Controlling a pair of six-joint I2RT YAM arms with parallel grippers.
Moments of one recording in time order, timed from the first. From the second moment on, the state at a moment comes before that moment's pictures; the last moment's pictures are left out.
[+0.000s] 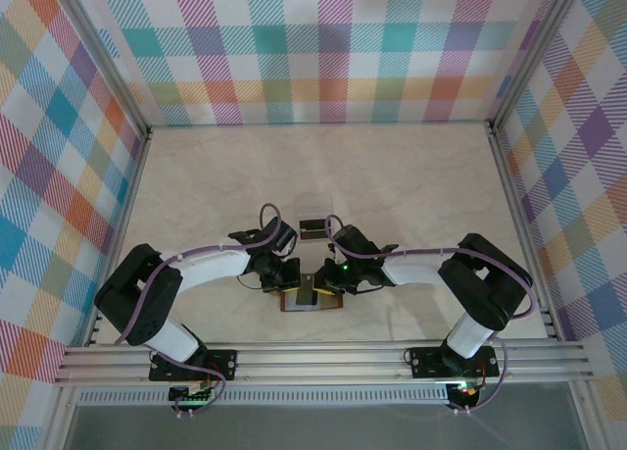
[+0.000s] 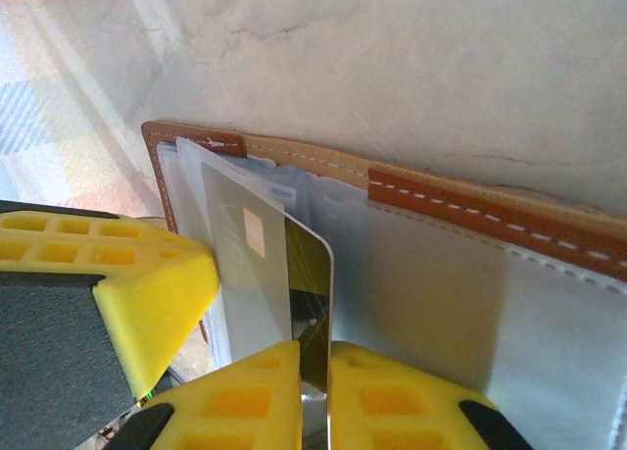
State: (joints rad) left arm -0.71 1.54 0.78 -0.49 0.32 -0.81; right arm 0.84 1.65 0.70 -0.01 -0.49 1.05
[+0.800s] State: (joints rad) left arm -0.71 1.54 0.78 -0.49 0.32 -0.81; right arm 0.84 1.59 0.71 -0.07 -0.46 1.04
